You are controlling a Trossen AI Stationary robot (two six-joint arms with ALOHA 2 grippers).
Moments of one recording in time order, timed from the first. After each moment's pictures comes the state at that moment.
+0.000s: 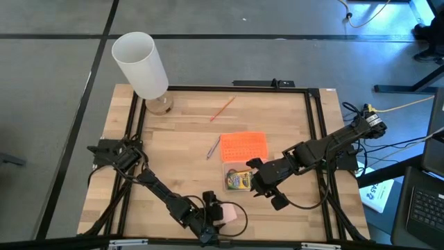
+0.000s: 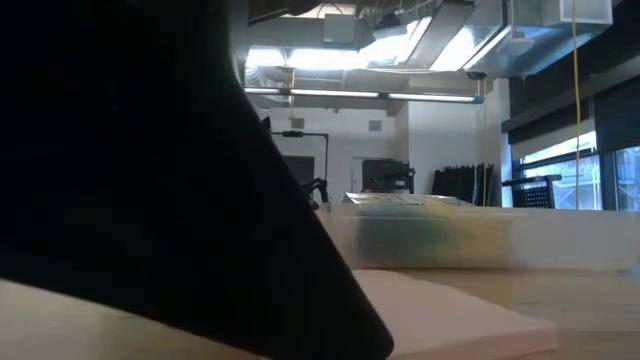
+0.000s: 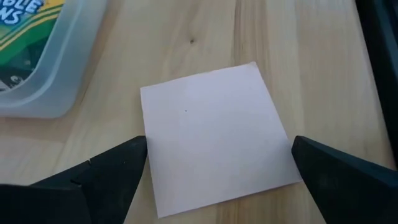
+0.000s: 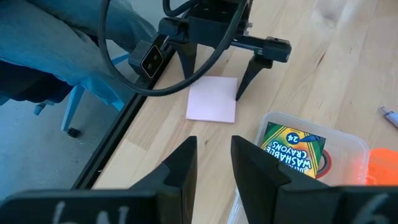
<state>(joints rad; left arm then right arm) -0.68 2.20 1.38 -0.18 -0.57 -0.67 0.46 1.49 1.30 -0.65 -0.13 0.05</state>
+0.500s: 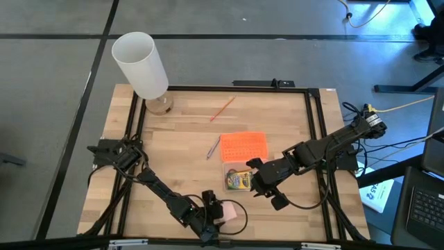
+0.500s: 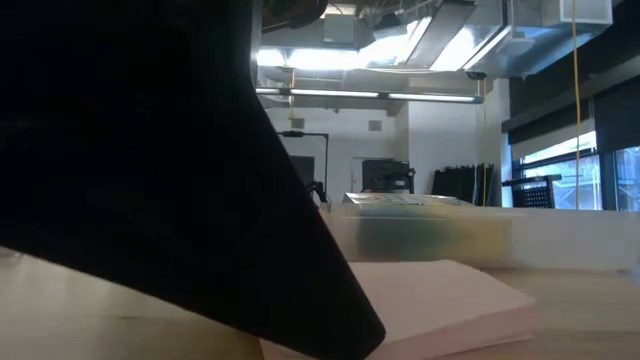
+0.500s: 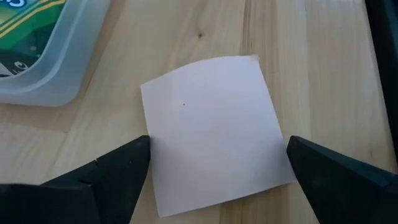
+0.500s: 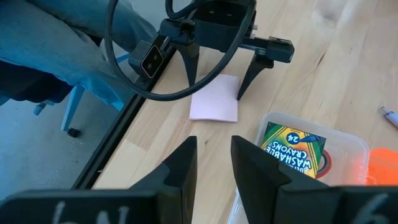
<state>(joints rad) -0.67 2.20 1.38 -0.20 -0.56 -0.72 0.46 1.49 1.30 -0.65 -0.13 0.05</state>
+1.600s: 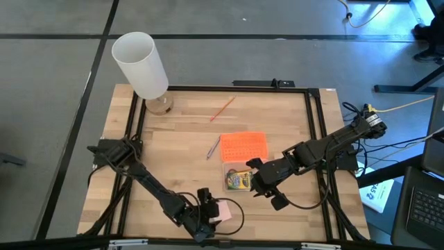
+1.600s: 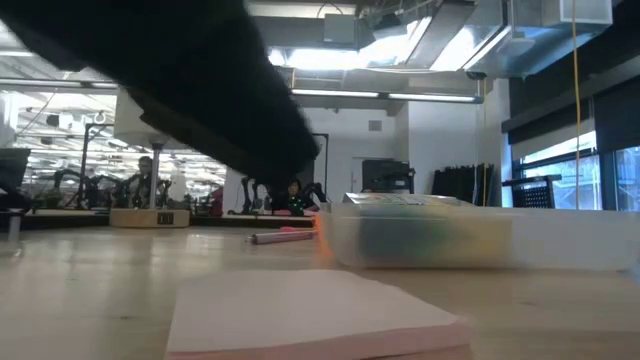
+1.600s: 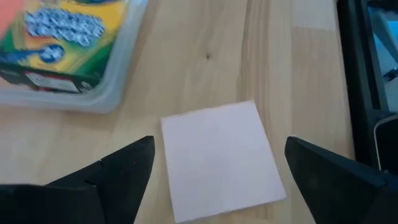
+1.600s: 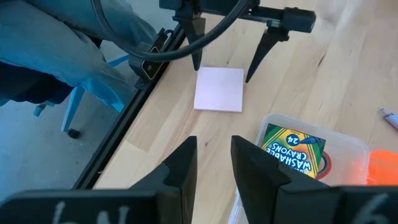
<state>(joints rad) -0.70 2.06 1.37 -0.28 -0.60 -0.72 0.46 1.49 1.30 -0.65 -0.12 0.05</state>
